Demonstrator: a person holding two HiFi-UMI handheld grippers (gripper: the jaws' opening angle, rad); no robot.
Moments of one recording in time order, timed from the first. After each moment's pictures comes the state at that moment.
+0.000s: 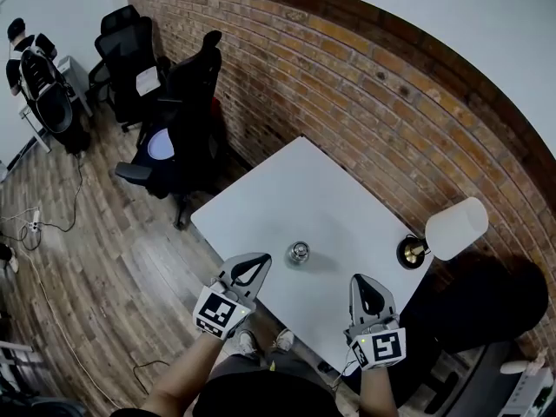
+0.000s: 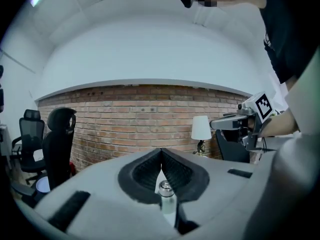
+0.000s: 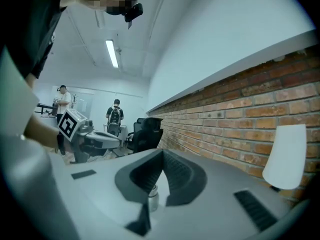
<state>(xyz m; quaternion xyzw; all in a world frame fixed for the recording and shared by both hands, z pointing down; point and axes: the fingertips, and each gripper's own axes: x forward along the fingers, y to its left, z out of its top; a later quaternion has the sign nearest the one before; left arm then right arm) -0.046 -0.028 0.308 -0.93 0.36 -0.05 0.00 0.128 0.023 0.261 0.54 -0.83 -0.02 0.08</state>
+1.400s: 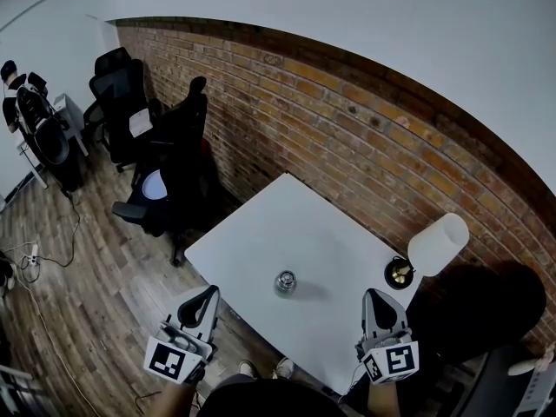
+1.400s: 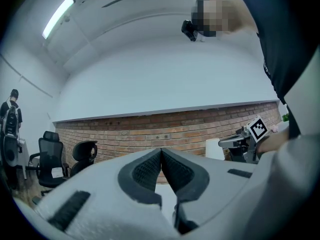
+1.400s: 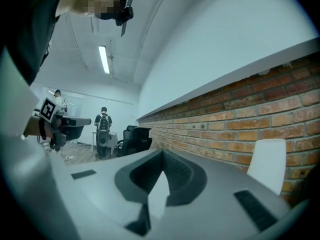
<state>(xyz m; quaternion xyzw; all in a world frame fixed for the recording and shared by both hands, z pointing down) -0.116 0.025 0.178 -0.89 0.45 0.03 0.04 0.182 0.037 0.202 0.59 -0.80 -0.04 0.04</state>
